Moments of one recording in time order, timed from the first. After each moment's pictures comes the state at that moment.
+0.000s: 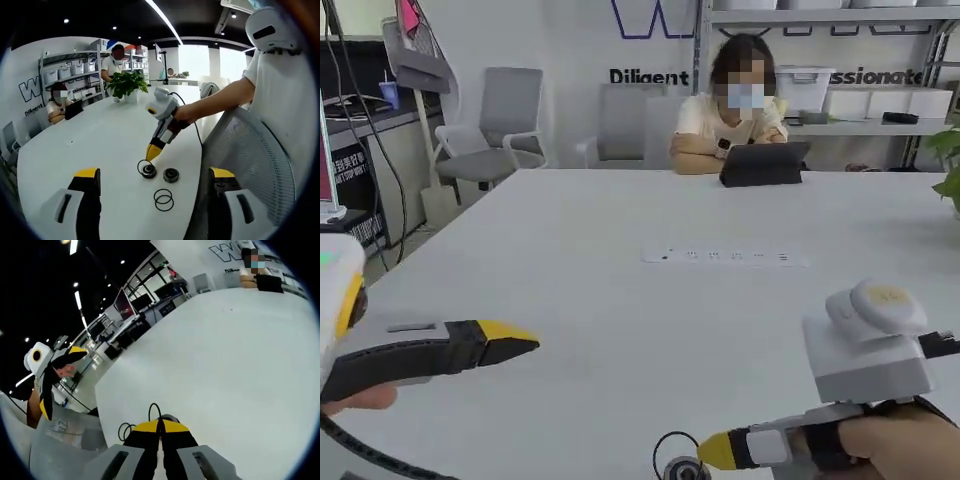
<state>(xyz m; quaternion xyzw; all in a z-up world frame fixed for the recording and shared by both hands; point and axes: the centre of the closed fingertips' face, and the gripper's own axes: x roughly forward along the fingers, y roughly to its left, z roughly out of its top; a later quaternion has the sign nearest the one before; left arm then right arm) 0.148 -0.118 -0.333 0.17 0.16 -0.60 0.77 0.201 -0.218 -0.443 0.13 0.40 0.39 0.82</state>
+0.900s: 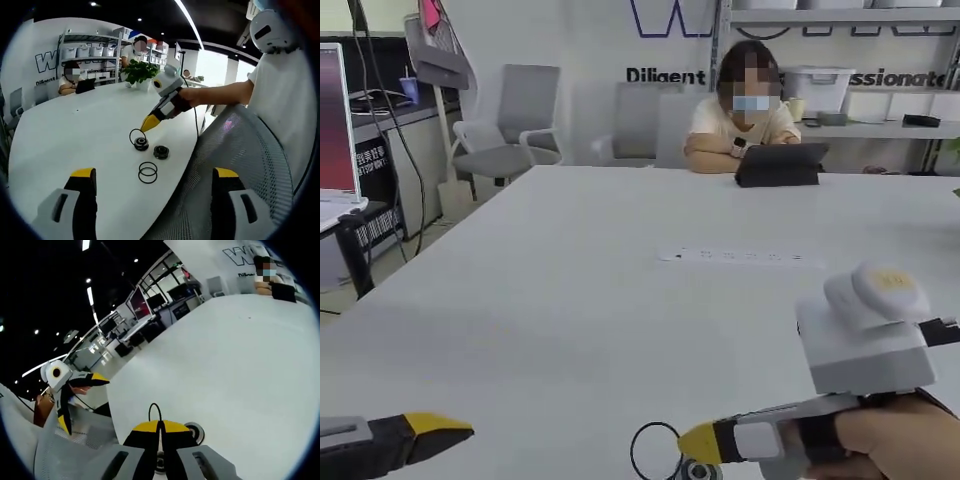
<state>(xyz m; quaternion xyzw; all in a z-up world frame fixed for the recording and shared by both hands) 0.115 -0.079 -0.378 0.10 0.23 -0.56 0.79 0.189 -0.187 -0.418 0.11 0.38 0.44 0.81</state>
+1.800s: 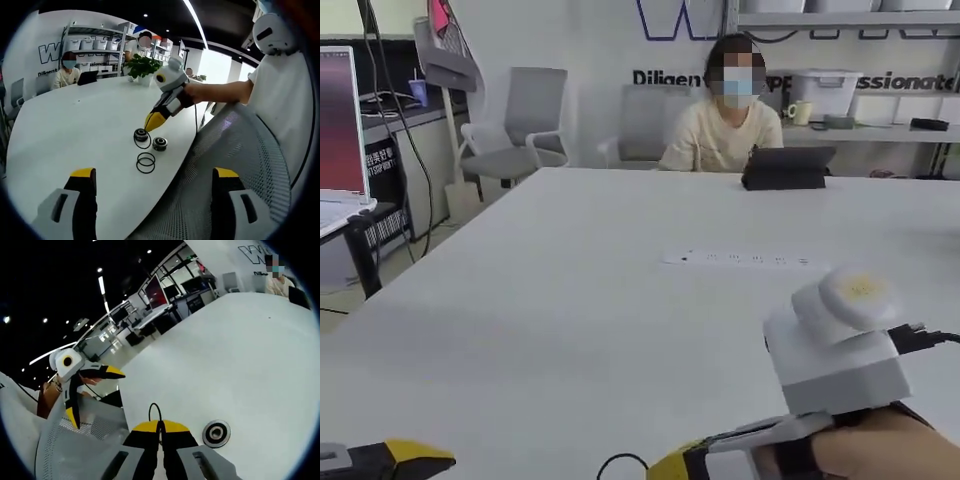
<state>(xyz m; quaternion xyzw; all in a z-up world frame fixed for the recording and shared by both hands) 0.107 -0.064 -0.387 0.08 0.26 -0.55 0.79 0.162 -0.153 -0.421 0.08 0.39 0.49 0.77</state>
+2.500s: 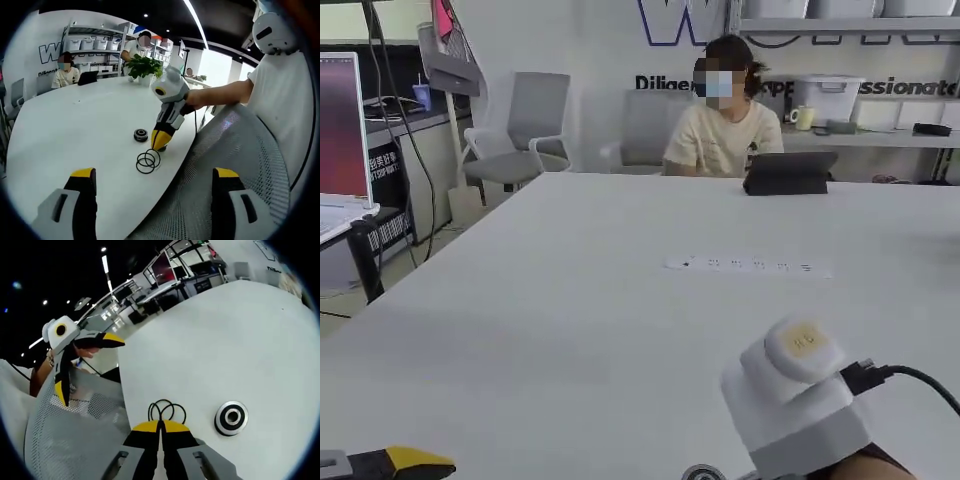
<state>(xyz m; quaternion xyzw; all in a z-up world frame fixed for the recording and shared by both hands) 0.106 -0.065 -0.386 0.08 0.26 -0.55 0.79 0.134 -0.148 -0.460 0.01 0.45 0.51 0.73</state>
